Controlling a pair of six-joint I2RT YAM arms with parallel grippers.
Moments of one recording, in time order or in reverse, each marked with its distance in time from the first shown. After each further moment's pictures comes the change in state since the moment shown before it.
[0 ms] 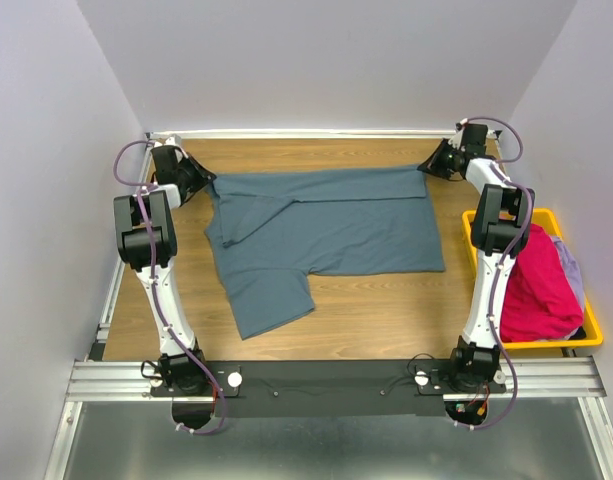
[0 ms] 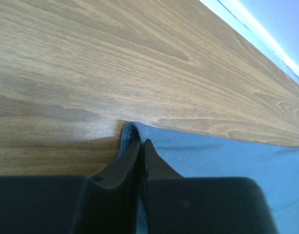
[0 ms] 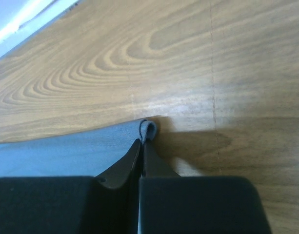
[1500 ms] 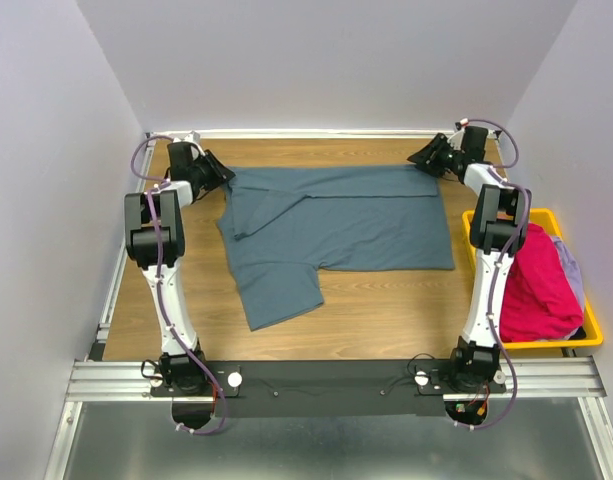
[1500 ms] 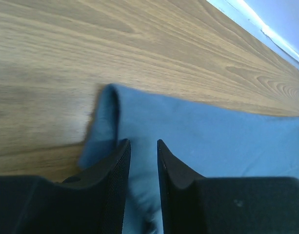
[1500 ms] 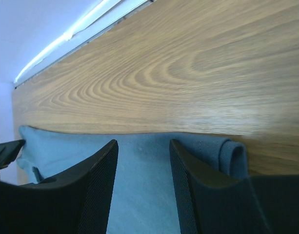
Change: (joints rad) left arm -0.086 0.003 0.027 -0.035 0.055 -0.008; right arm 0.000 0.061 0.005 0.193 -0.174 0.132
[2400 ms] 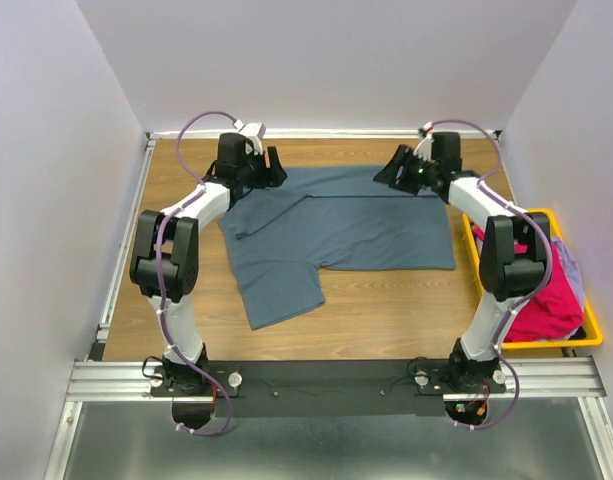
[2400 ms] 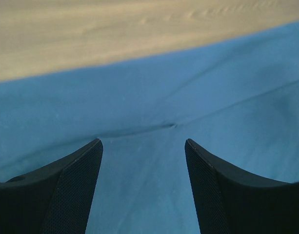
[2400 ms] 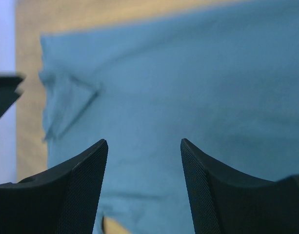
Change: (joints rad) left arm -0.318 -0.390 -0.185 -0.098 -0.170 0.291; right arm 0.201 -0.611 -0.550 -0.061 0.135 -0.087
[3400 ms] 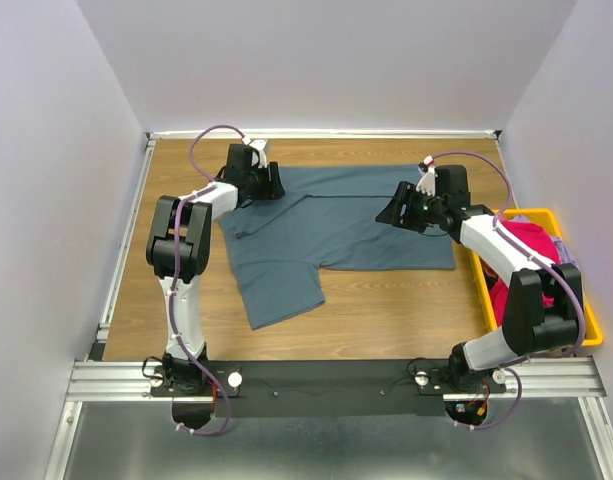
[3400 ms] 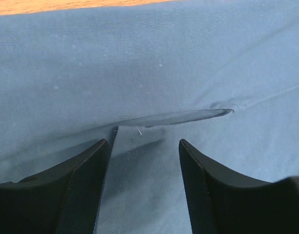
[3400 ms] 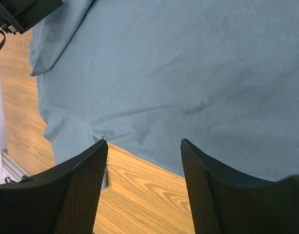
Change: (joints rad) left arm 0.002 0.227 0.078 -0.077 -0.010 0.034; right arm 0.101 -0.419 -0.429 -0.130 0.034 -0.041
